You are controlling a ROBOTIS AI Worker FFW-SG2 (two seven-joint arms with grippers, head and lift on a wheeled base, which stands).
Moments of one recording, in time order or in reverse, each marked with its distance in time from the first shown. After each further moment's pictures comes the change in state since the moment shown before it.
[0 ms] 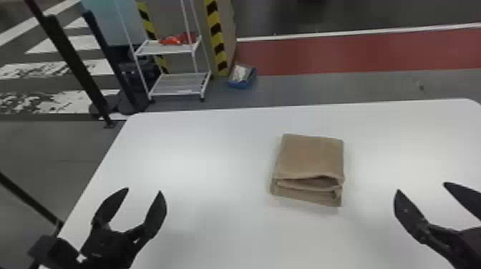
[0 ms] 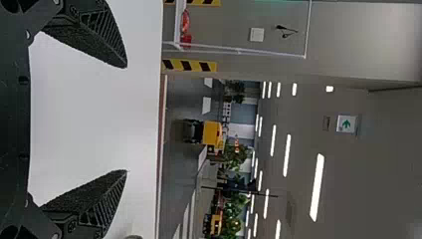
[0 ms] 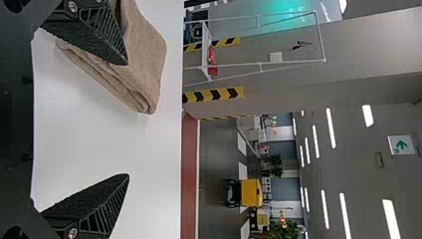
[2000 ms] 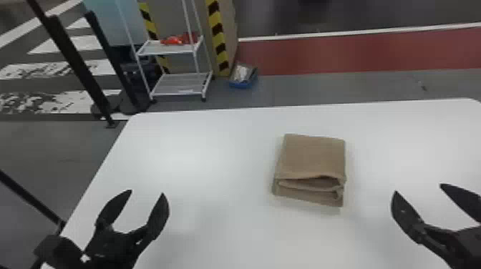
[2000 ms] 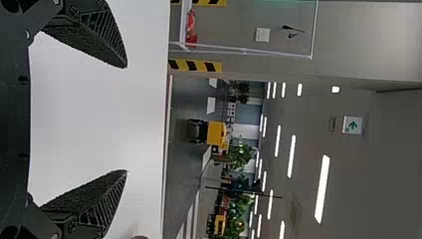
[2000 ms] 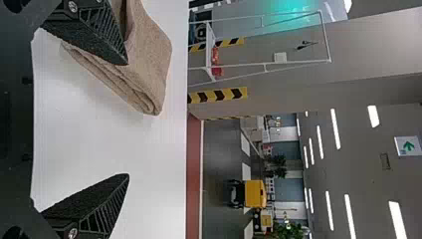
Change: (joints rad) left arm -0.005 0.004 -0.001 0.015 0.000 0.010 -0.001; right arm -0.015 0.000 0.012 0.027 0.012 0.000 -0.005
